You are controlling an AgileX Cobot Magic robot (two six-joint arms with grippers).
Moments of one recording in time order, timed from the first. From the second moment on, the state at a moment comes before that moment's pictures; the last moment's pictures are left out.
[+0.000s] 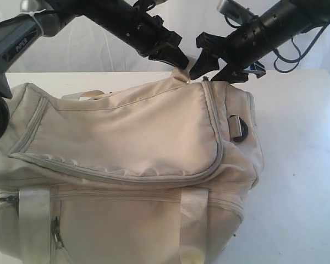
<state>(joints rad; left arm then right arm) -0.30 2.40 -2.55 -0.80 1.28 0.53 0.01 2.01 -1.74 0.72 1.05 -0.33</state>
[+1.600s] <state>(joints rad) -0.30 2.42 -2.56 -0.80 1.29 0.46 0.02 1.91 -1.72 0.62 1.06 -0.41</state>
